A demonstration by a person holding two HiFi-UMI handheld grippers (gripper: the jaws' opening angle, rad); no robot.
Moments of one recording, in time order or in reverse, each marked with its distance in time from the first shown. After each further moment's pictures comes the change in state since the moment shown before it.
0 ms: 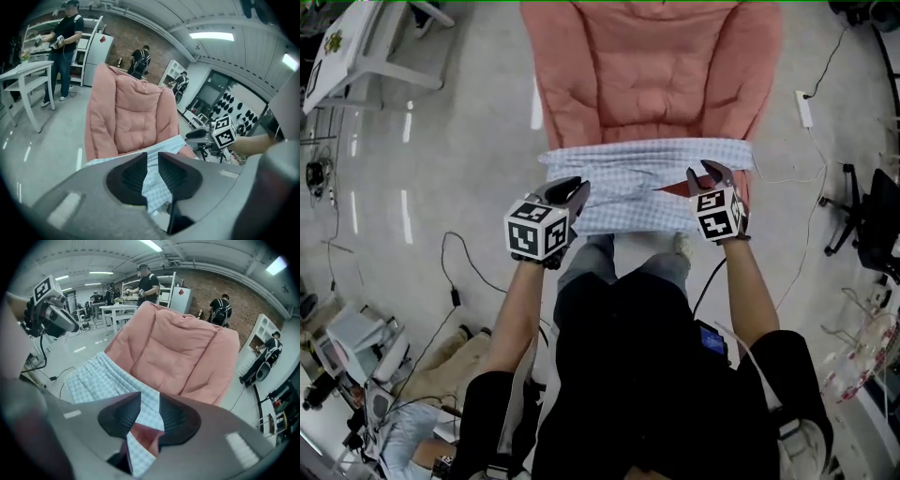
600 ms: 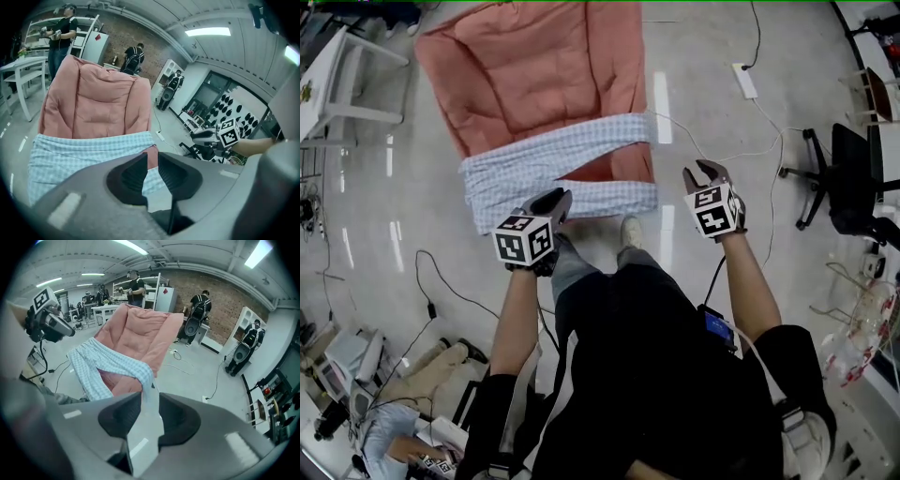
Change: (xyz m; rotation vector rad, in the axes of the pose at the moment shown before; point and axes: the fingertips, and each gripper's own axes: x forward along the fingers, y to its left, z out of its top) left arm 0.117 -0.249 -0.028 -0.039 -0.022 -0.013; right arm -0.150 -0.203 -0.204 0.059 0.005 -0.067
